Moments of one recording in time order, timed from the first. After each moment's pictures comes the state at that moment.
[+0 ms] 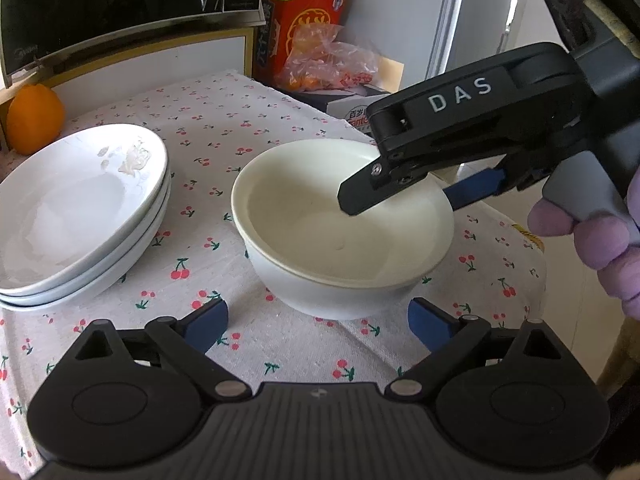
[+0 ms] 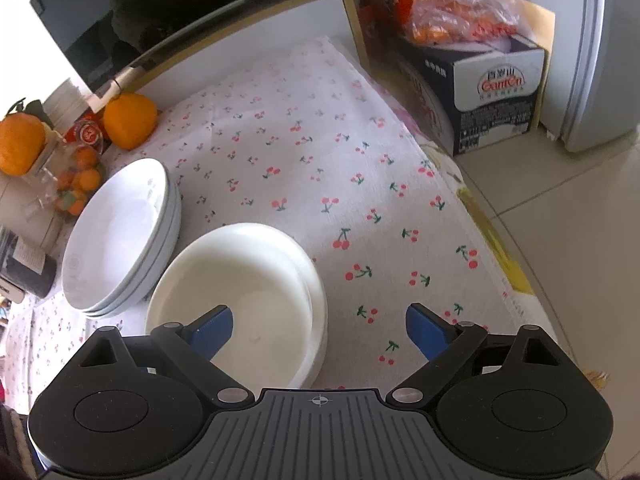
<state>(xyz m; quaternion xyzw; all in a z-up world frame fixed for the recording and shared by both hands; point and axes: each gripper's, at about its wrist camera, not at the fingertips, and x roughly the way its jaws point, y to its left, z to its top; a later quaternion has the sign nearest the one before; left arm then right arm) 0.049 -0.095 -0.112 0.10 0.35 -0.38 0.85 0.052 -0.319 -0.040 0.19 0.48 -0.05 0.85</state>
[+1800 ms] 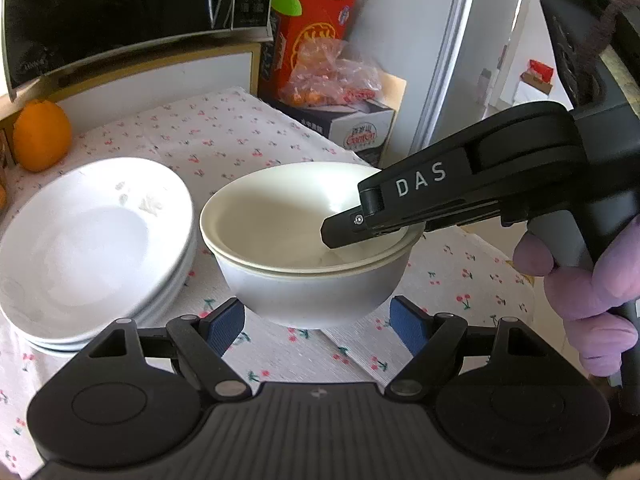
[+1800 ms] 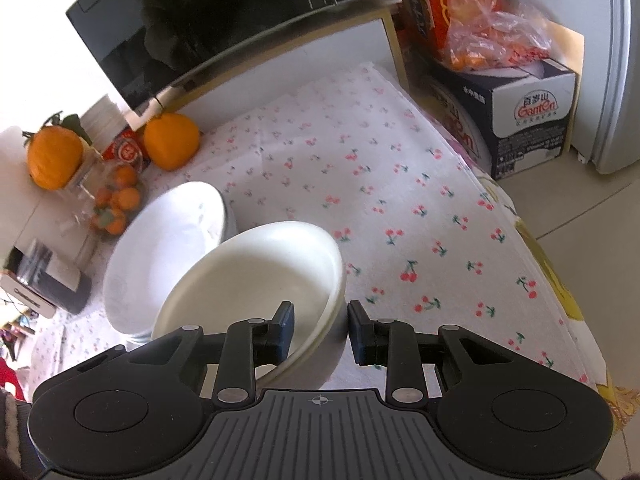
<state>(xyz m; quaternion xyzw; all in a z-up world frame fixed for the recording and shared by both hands) 0.074 -0.089 -0.084 0.08 0.35 -0.38 0.85 0.067 -0.292 -0.023 0.20 0.43 -0.01 0.88</state>
